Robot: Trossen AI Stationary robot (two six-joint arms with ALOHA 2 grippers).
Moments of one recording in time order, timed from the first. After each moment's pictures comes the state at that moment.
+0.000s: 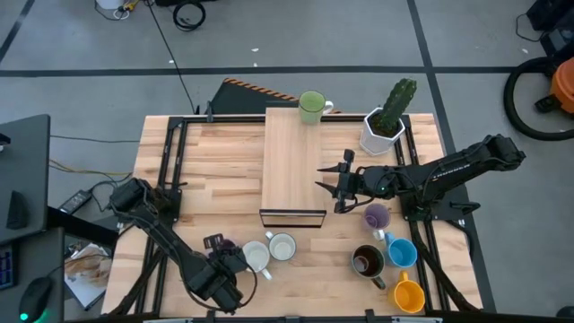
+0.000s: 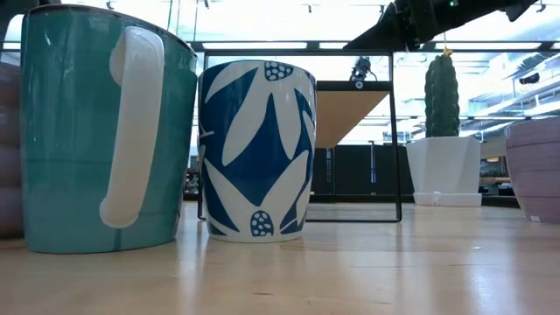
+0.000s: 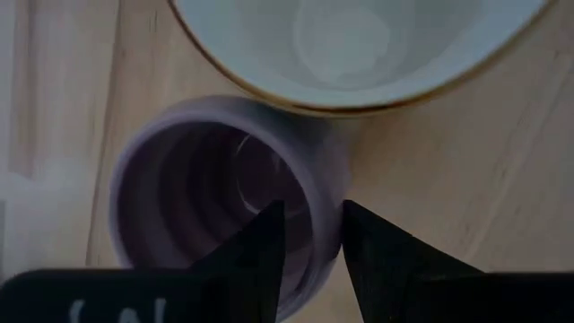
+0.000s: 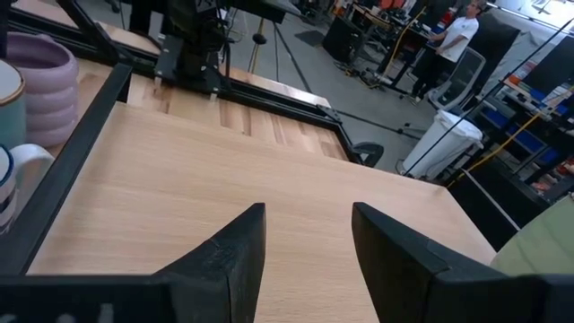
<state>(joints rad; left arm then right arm) -0.79 1.87 1.48 -1.22 -0.28 -1.06 0.18 1.13 0.64 0.22 0.50 -0.30</state>
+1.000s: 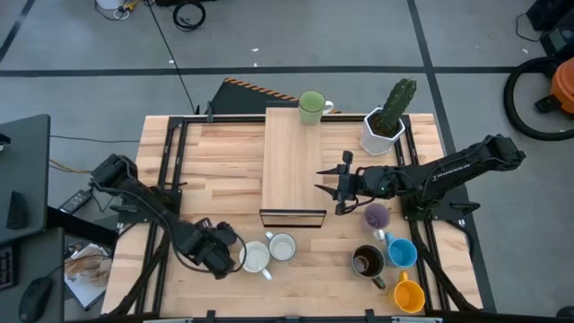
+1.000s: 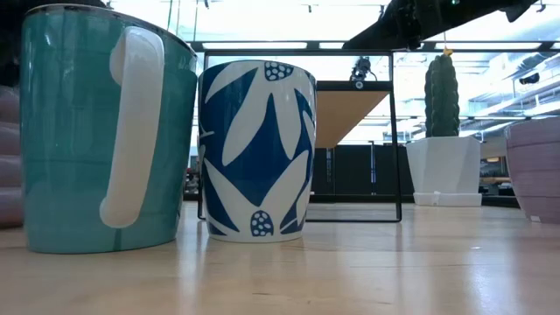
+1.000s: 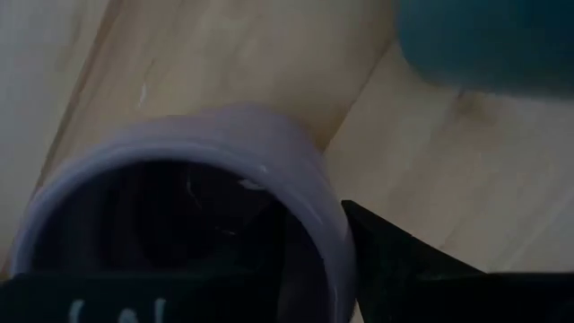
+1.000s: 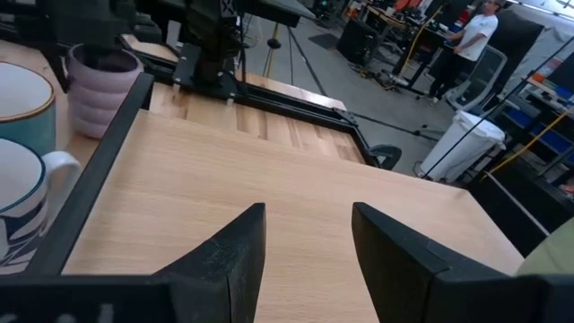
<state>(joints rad) -0.67 1.59 1.06 -0.94 -0.13 -1.19 0.18 1.13 0.64 0.21 0.45 -0.27</state>
